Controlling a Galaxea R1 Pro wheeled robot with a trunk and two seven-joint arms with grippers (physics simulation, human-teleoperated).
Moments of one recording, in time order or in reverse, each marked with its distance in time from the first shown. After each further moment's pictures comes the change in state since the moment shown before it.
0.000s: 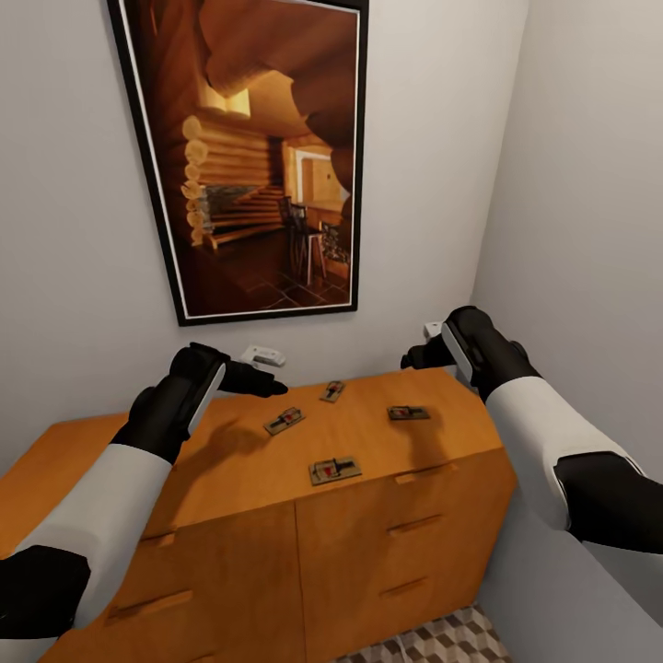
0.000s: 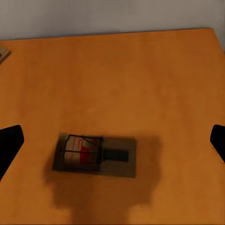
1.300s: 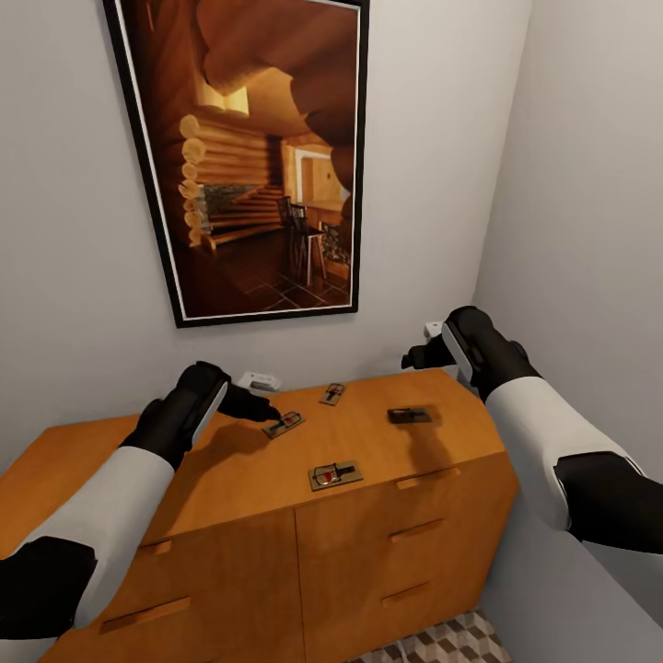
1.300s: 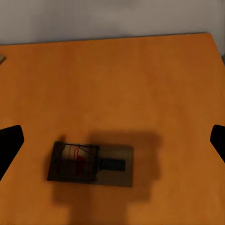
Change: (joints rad) left arm 0.000 0.000 -0.004 0.191 -0.010 0.004 0.005; right arm 0.000 0.000 0.000 0.000 0.004 0.000 -0.006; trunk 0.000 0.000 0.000
